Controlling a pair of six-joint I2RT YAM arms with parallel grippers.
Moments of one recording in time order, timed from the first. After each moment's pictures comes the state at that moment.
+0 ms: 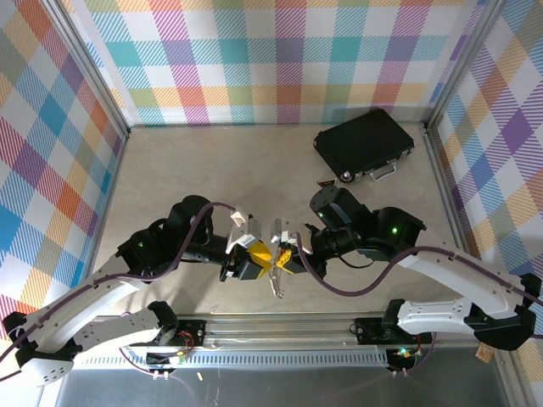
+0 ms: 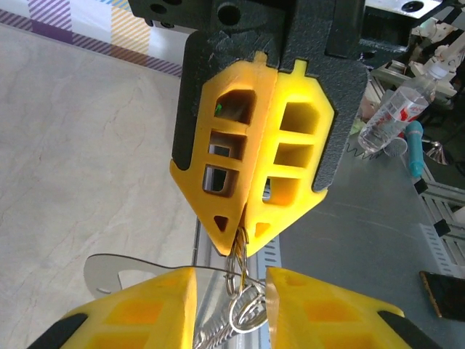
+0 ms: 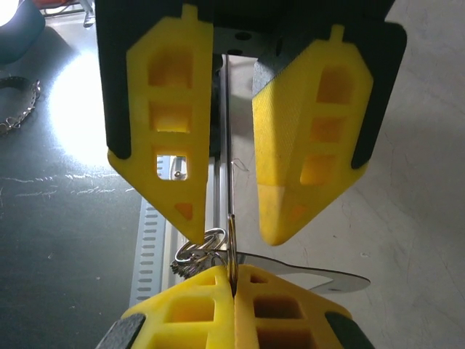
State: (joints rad) left arm -0.88 0.91 1.00 -0.60 0.71 0.03; right arm 1.08 1.14 1.34 -0.96 -0.44 -0.28
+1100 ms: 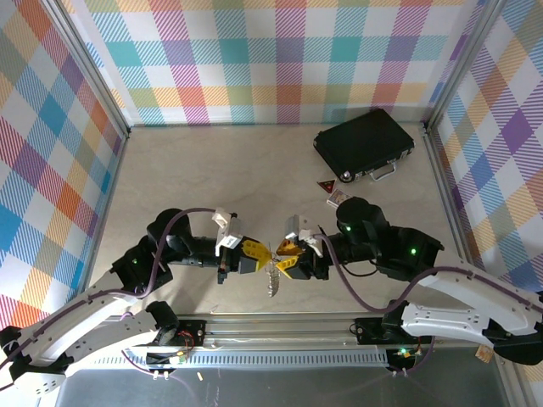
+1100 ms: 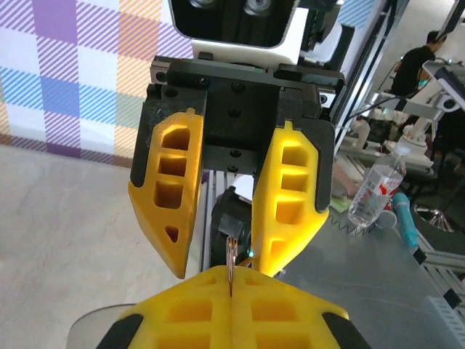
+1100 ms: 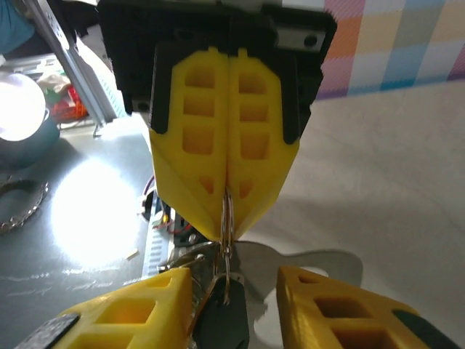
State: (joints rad) left arm -0.88 0.74 0.77 -0.09 0.72 -0.17; right arm 1.09 0.90 1.06 -0.52 -0.43 -0.06
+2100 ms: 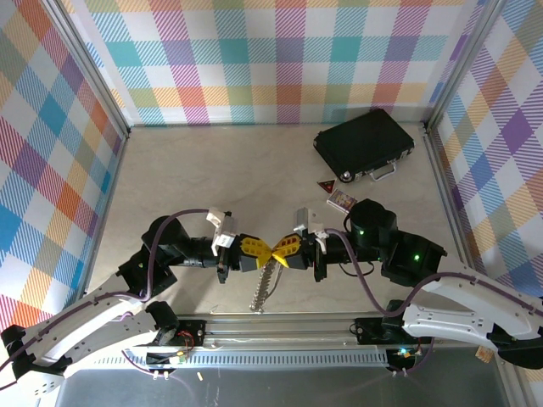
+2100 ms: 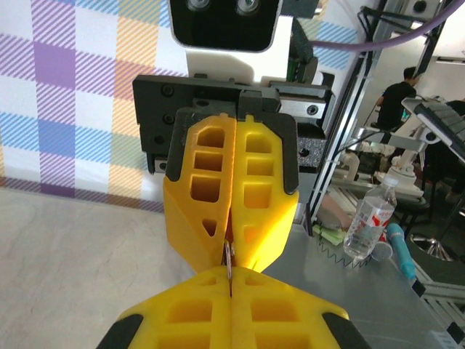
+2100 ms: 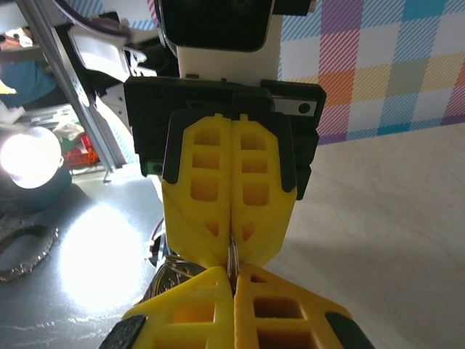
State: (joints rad) left arm -0.89 0.73 0.72 0.06 0.71 -0.23; right arm 1.09 0.89 1.04 -0.40 -0.43 0.00
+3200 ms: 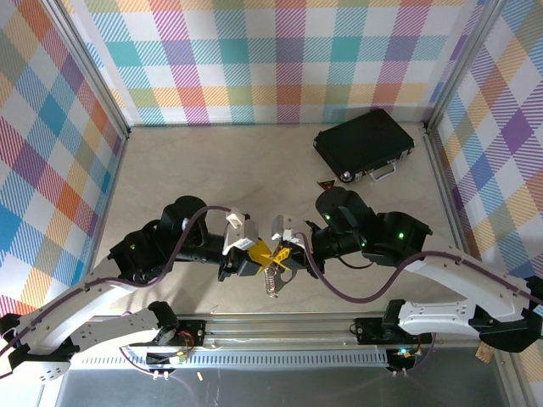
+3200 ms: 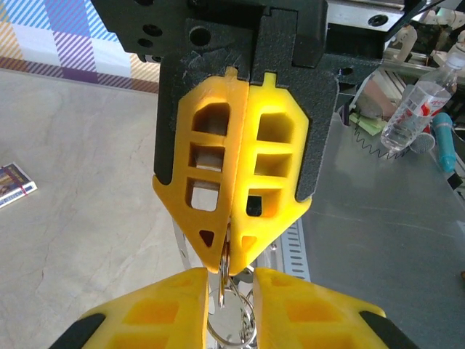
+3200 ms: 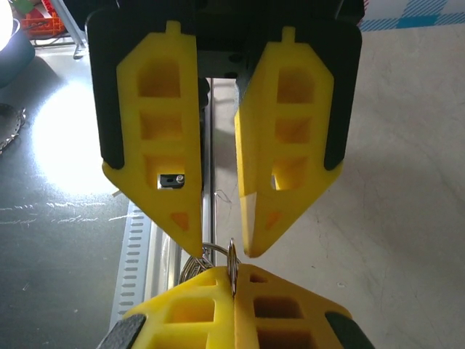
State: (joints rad) left arm -0.92 0.88 1.05 -0.61 0.62 0.11; right arm 1.10 1.10 1.31 -0.85 -0.39 -0.25
